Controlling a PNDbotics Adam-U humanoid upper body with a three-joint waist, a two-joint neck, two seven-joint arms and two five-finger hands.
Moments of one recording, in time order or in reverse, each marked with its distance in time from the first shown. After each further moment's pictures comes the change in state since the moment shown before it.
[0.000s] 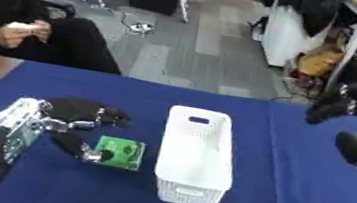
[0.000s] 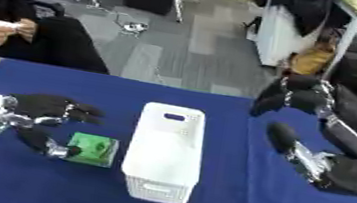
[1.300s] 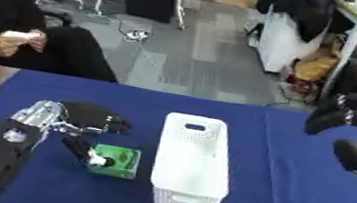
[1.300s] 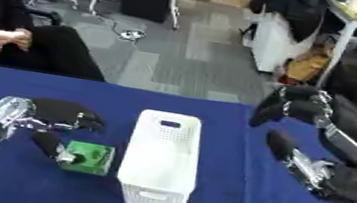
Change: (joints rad) left arm -0.141 -0.062 0.044 0.275 -0.422 -0.027 0.210; right arm -0.013 0.011 0.006 0.000 -0.001 0.028 0.028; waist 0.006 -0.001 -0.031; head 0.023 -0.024
